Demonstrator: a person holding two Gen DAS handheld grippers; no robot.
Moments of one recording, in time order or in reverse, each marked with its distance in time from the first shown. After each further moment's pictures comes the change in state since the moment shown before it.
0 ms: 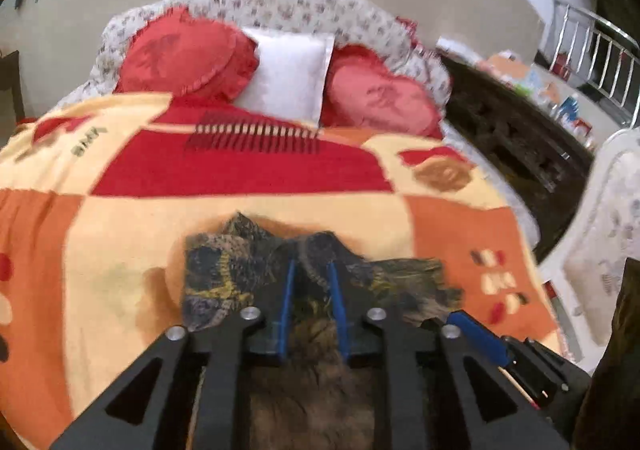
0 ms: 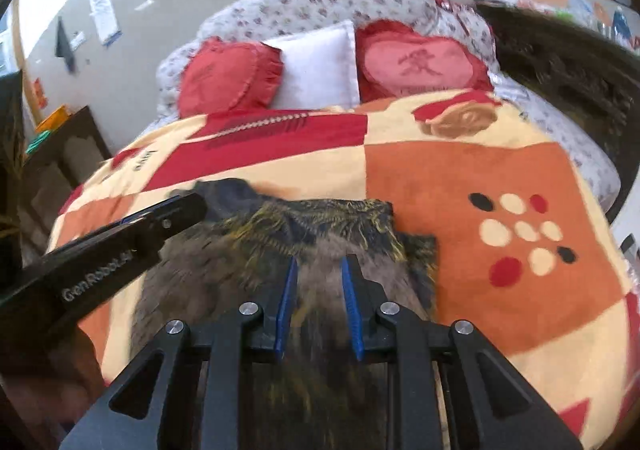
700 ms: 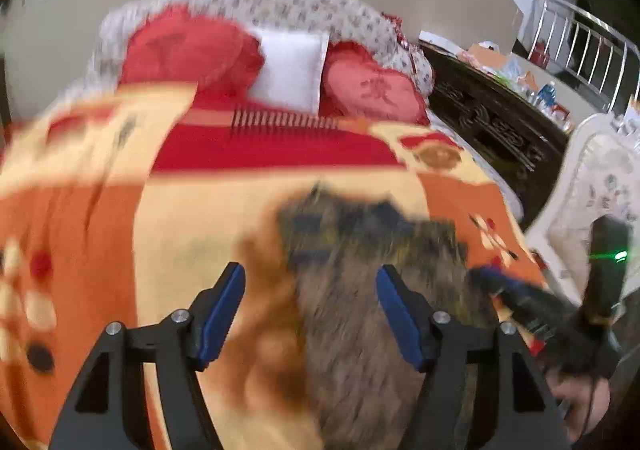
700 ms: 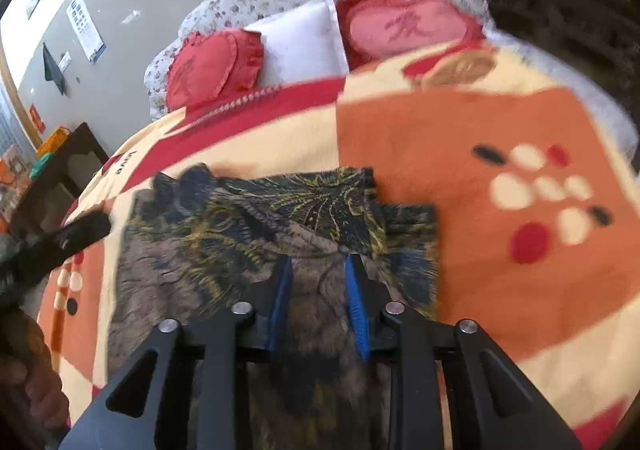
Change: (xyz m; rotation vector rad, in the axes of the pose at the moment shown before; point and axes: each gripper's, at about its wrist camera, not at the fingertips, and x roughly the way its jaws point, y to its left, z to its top) left arm -0.063 0.080 -0.027 0.006 0.059 -0.142; right arm -0.001 -0.035 -0.010 0.065 -0.002 0.107
